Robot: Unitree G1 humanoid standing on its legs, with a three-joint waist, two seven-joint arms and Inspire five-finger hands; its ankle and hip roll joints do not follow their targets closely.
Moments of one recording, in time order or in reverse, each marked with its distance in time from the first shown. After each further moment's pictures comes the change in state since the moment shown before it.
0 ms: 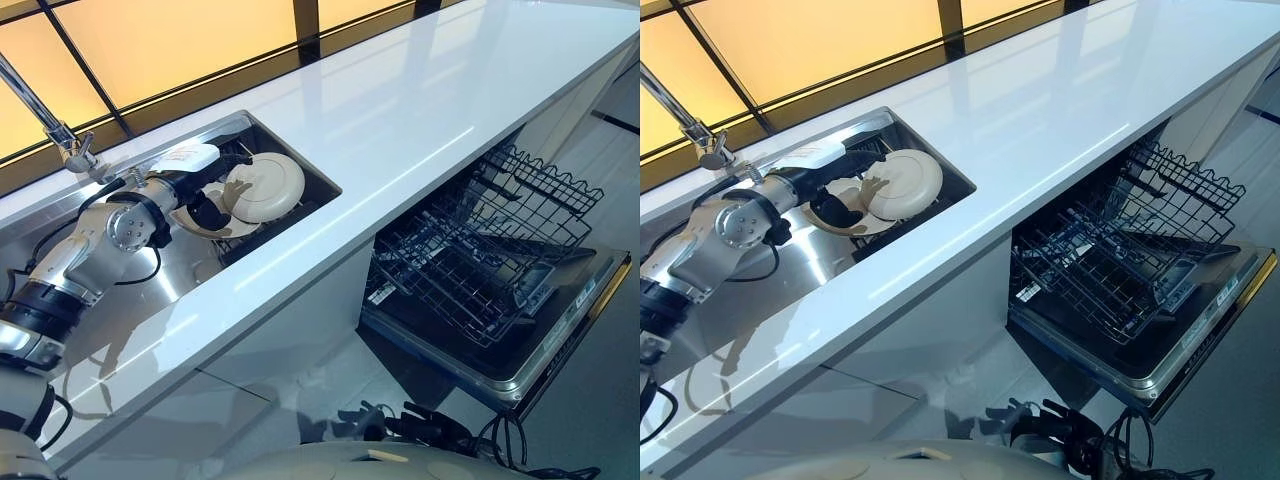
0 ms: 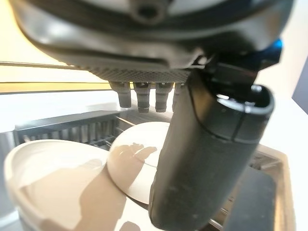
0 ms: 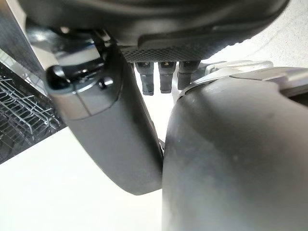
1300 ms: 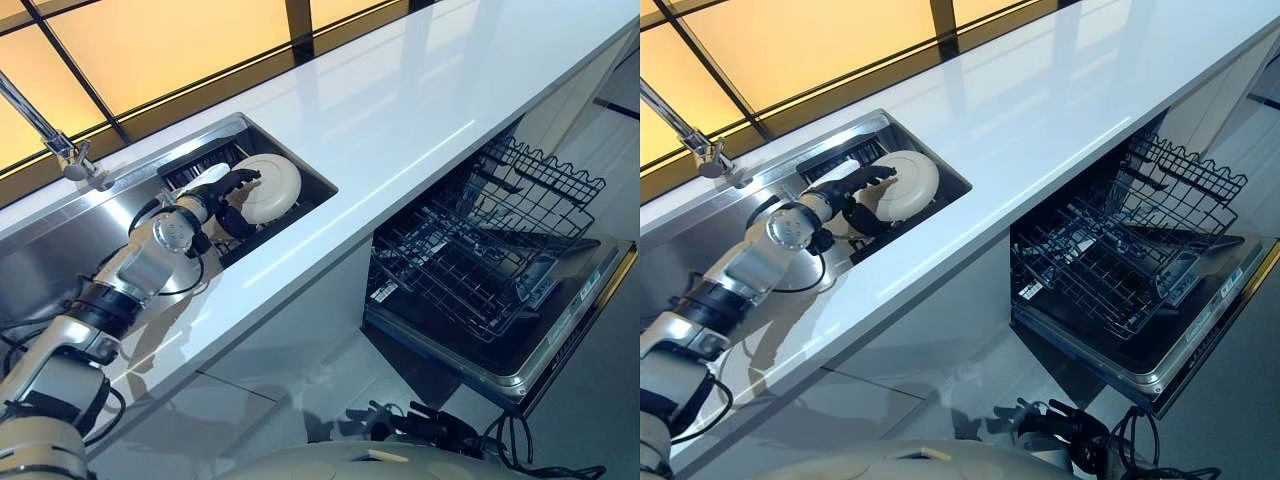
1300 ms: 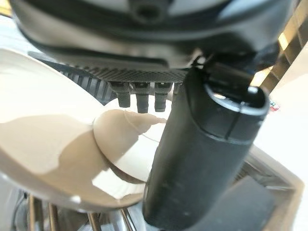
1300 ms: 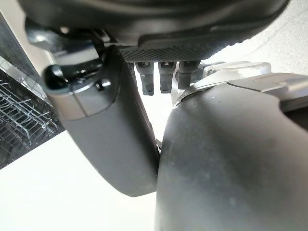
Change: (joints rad) left arm -0.001 -0.240 -0.025 0.080 -0.097 0.270 0.137; right arm -0.006 -0.020 0.002 0.001 0.001 0.008 -0.008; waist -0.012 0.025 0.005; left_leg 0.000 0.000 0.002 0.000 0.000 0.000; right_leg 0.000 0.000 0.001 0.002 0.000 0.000
